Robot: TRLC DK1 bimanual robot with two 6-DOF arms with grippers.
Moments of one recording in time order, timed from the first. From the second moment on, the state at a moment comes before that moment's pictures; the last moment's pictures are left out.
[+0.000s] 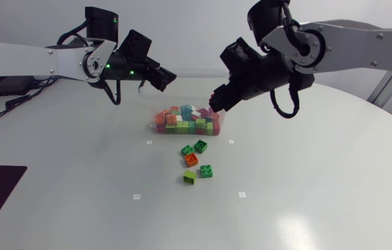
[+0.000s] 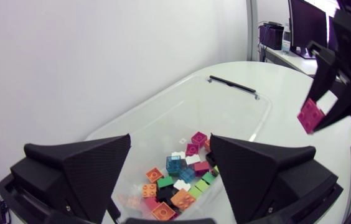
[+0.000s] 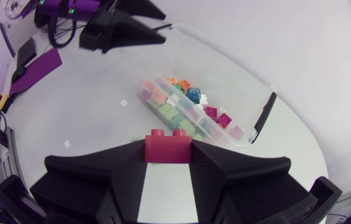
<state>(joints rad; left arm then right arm) -0.27 1.91 1.43 0.01 0.38 0.37 0.46 1.68 1.37 -0.48 -0.17 -0.26</state>
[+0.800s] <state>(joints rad) -0.33 1.57 0.99 -0.12 0.60 0.79 0.41 1.99 1.74 -0.42 -0.14 -0.17</state>
